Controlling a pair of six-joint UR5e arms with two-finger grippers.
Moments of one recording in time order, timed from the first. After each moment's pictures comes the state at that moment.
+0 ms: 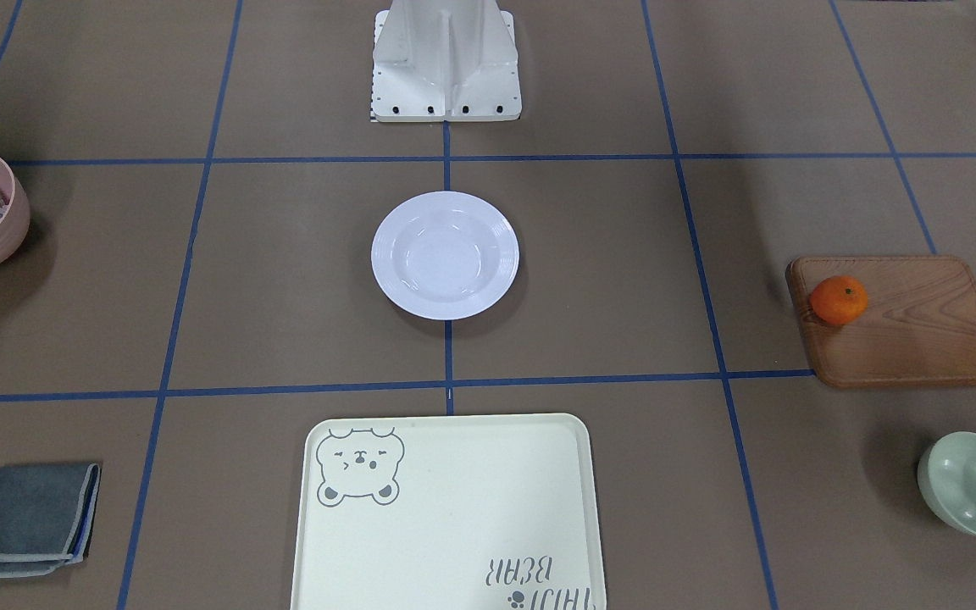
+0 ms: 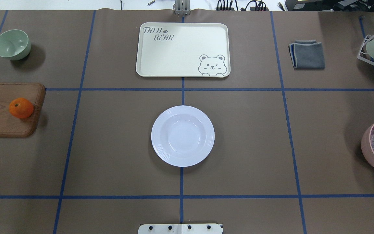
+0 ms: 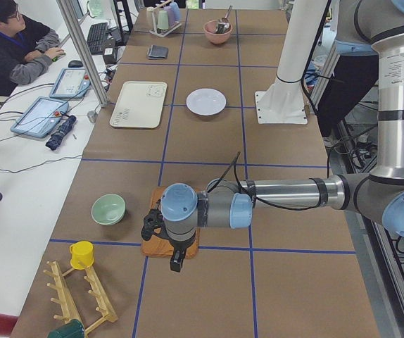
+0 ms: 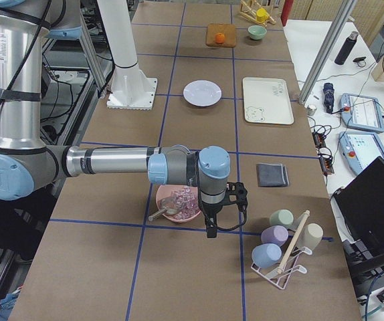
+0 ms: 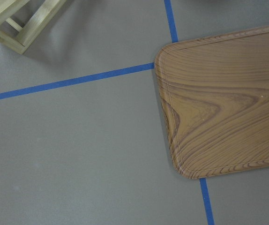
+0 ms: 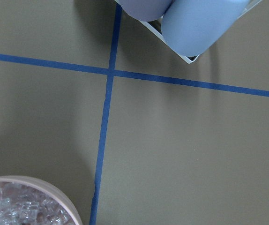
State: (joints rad) left arm -1.64 -1.47 -1.63 -1.62 -2.34 0.24; right arm 1.59 -1.67 1.74 -1.63 2.23 -0.11
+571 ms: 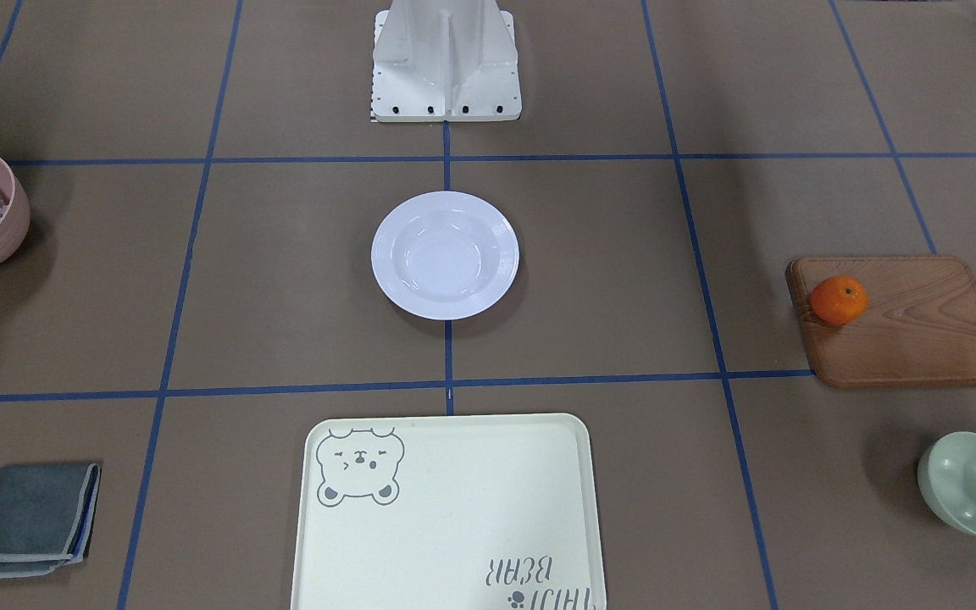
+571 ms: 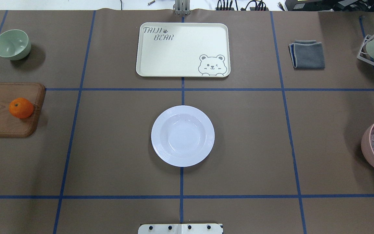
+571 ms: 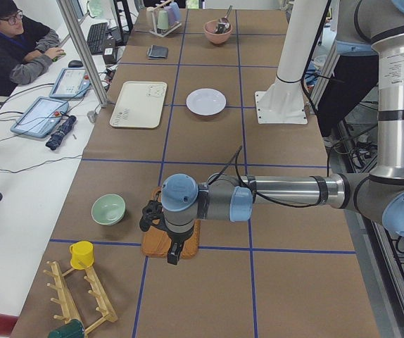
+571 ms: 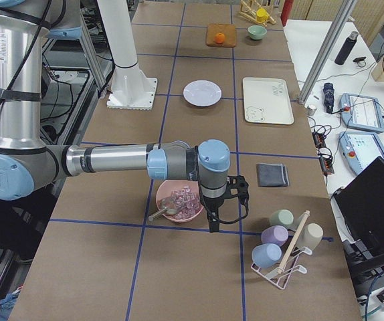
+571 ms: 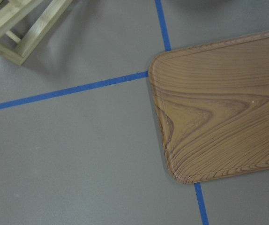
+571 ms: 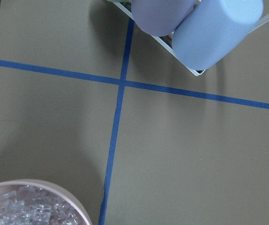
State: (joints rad) left arm -1.64 -1.47 -1.69 -1.62 -2.34 0.23; right arm 1.59 -1.67 1.78 -1.62 2.24 -0.12
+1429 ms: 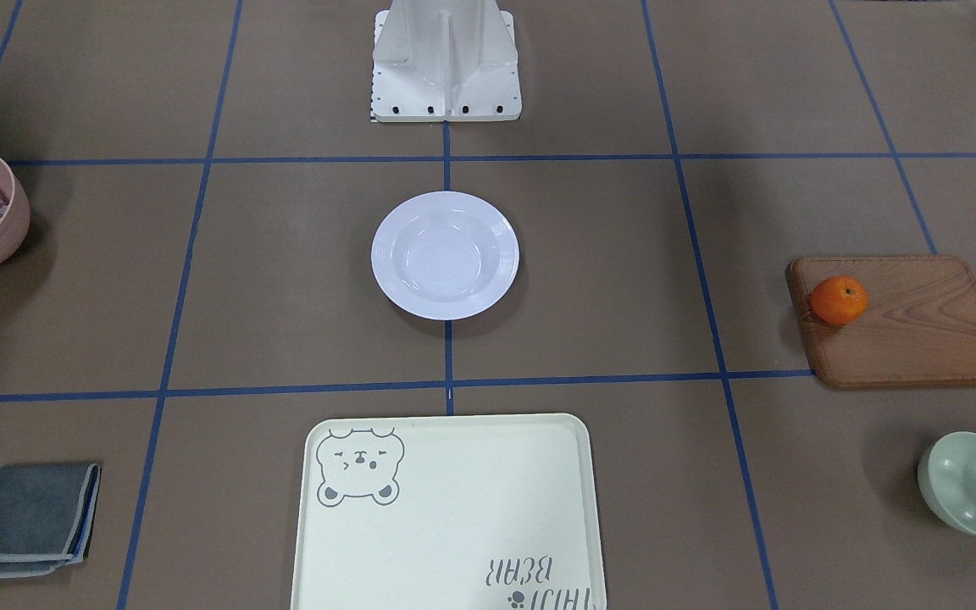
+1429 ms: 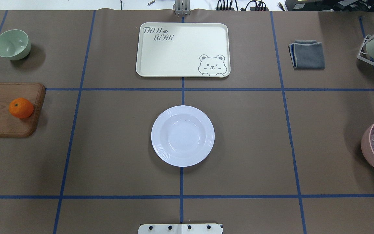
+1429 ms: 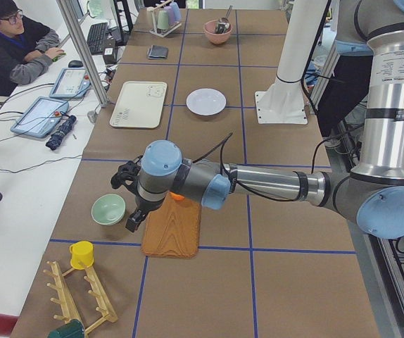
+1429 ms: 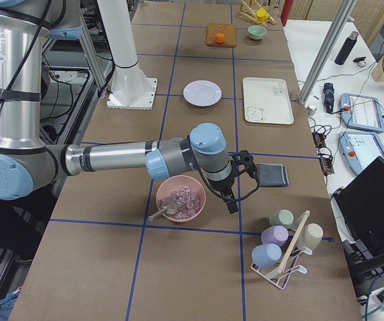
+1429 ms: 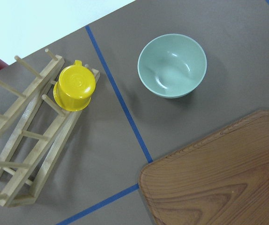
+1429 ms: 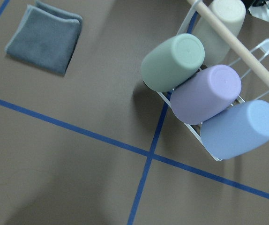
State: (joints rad) left arm -1.62 -1.61 -1.66 -1.92 -2.34 0.20; right arm 1.59 -1.67 1.81 -1.30 2.29 -0.04
